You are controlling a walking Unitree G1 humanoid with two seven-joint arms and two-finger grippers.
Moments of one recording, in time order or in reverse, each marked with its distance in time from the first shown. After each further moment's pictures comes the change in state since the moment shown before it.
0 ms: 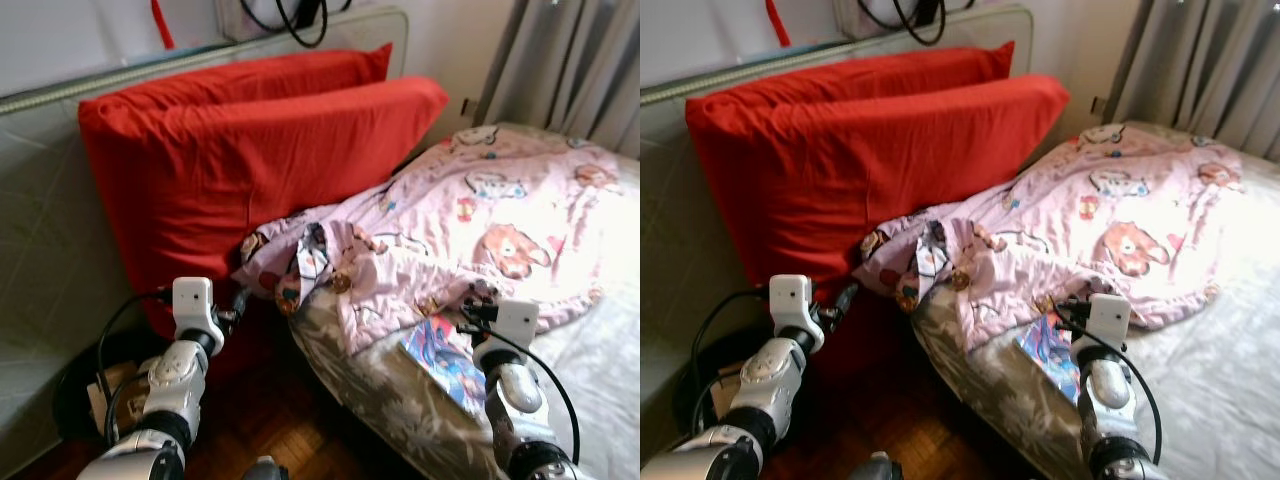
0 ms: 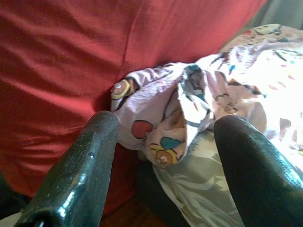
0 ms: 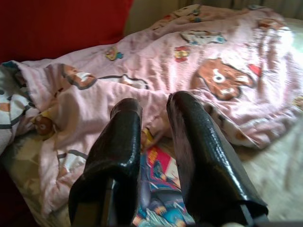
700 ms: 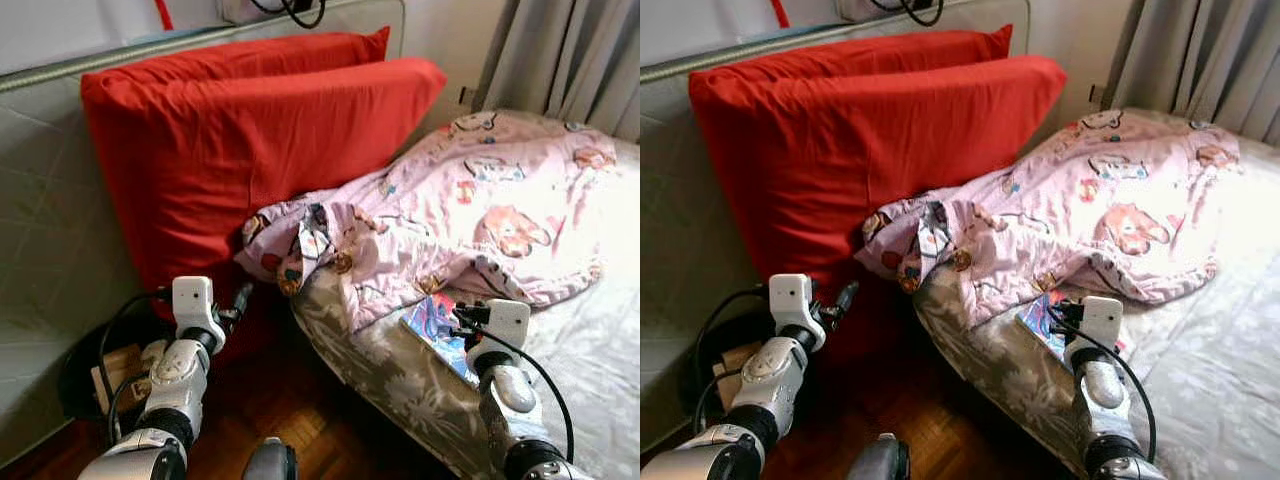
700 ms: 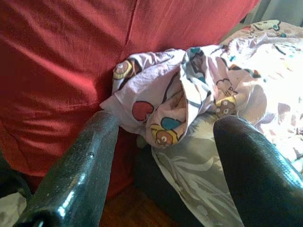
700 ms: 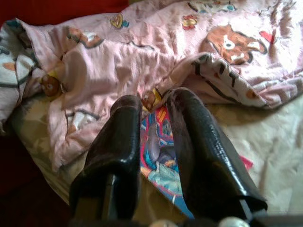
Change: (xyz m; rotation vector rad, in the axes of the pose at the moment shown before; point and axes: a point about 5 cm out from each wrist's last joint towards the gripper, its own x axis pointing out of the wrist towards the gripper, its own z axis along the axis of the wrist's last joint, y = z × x) left arm 0.001 -0.002 0.002 -0.029 -0.012 -0.002; right arm 0.000 0.007 -0.006 0.007 0.048 0.022
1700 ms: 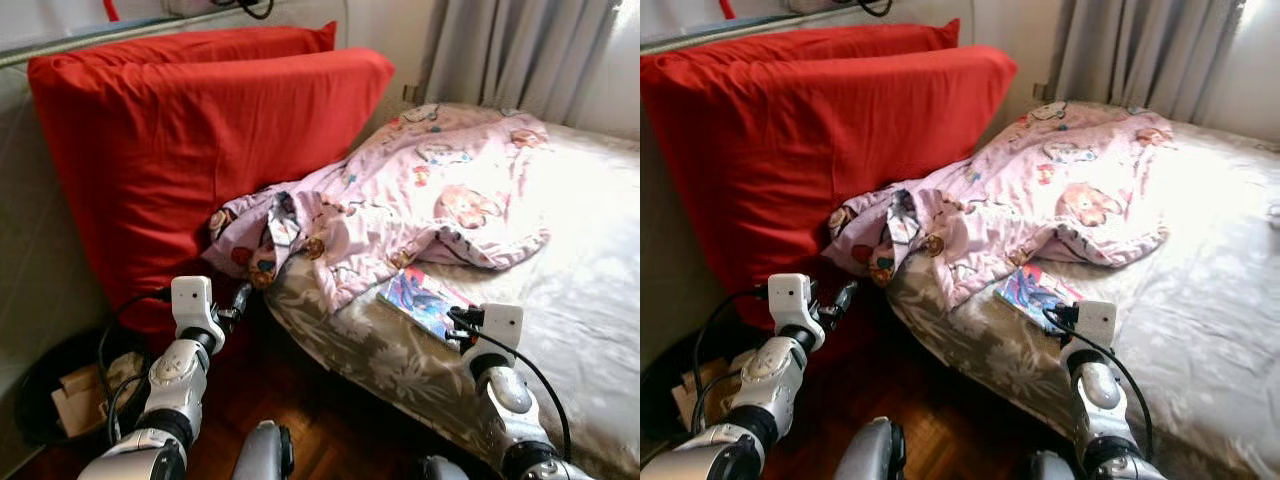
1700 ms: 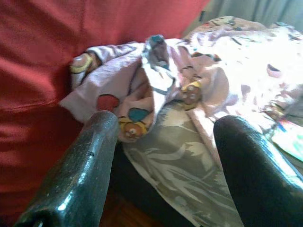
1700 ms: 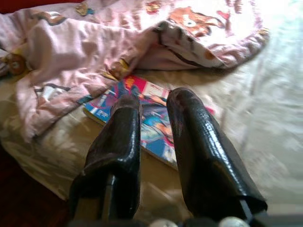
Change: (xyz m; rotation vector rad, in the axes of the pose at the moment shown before) left arm 0.000 0.001 0.000 -0.004 -0.001 0.001; right arm 0.000 0.004 -0.004 -0.001 0.032 0.022
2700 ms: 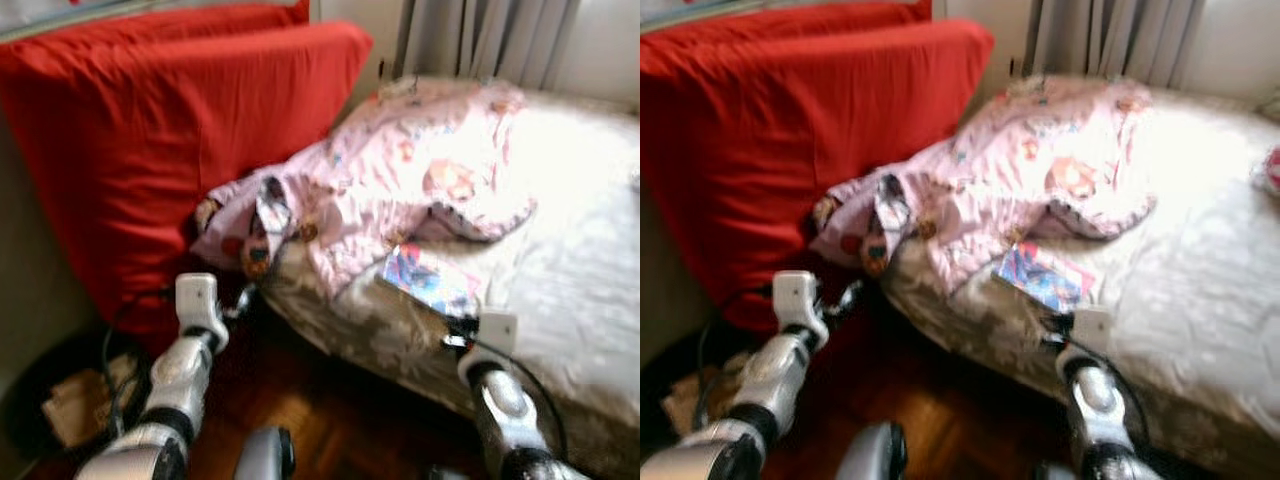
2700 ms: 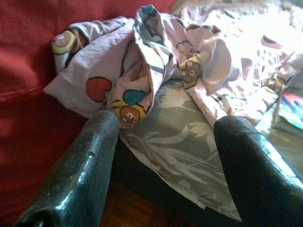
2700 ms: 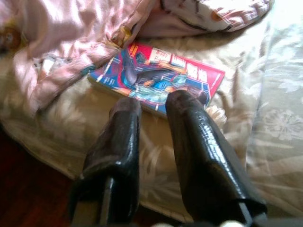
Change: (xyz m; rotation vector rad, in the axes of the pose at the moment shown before) left arm -0.001 0.007 0.000 0.014 0.021 0.007; right arm 0.000 0.013 -0.005 0.012 0.022 0.057
